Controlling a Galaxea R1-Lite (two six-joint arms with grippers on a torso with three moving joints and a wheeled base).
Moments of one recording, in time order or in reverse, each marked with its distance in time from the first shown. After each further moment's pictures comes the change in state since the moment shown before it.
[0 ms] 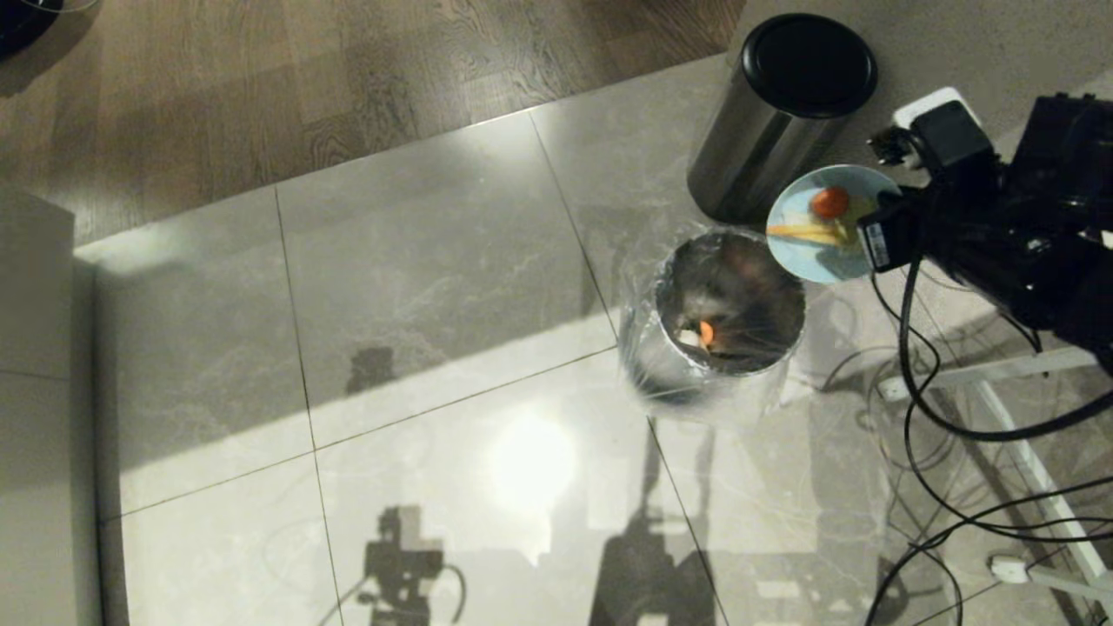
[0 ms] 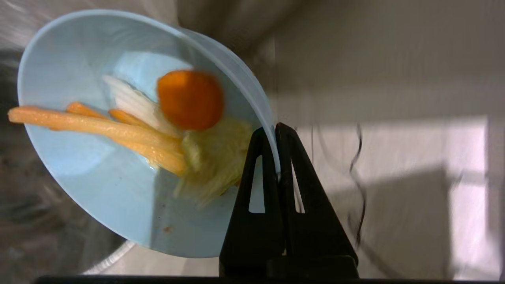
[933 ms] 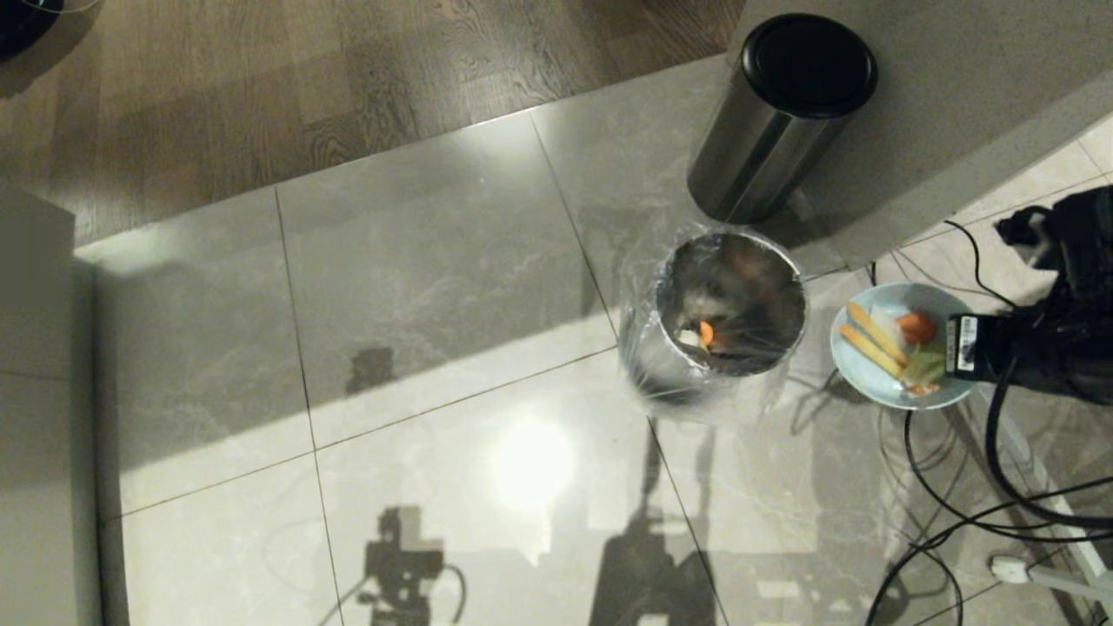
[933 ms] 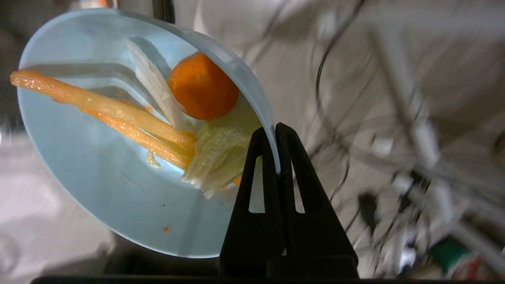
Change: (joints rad) left arm 0.000 0.000 0.000 0.000 0.000 0.000; right arm -0.102 -0.182 0.072 0.718 0.011 0.734
